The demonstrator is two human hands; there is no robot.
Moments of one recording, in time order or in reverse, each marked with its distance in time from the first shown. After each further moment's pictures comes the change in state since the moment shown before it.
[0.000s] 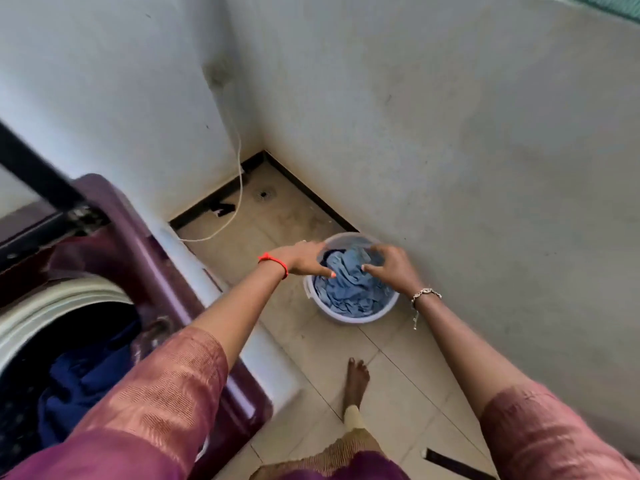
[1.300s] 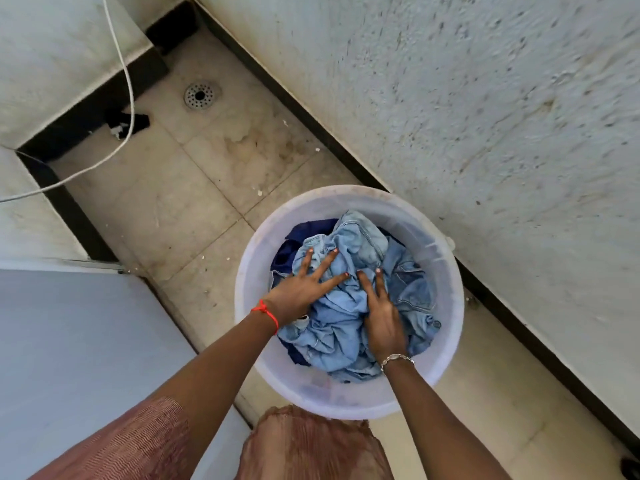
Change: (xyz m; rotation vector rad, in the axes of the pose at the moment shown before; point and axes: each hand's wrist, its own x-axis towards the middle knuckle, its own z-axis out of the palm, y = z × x) left_hand 0.443 -0.156 0.277 0.316 -0.121 0.176; right_hand 0.277 0.335 0.310 -0.153 -0.124 0.209
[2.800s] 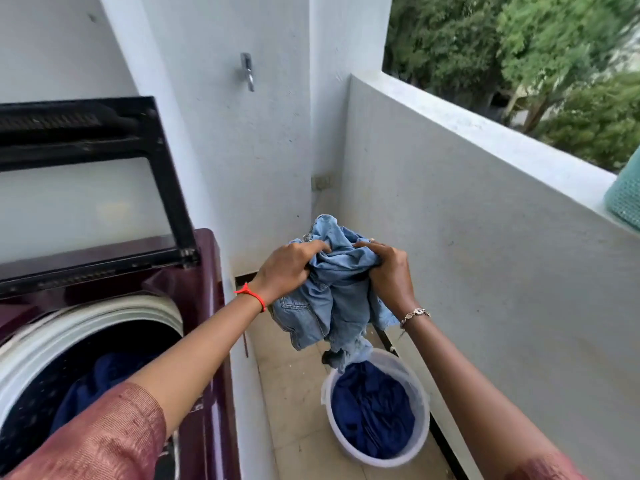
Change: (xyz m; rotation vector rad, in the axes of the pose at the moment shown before) left_hand -0.577 0.127 -0.356 -0.209 1.150 -0.387; right_hand -0.378 -0.380 -0.430 0.410 0.431 -0.863
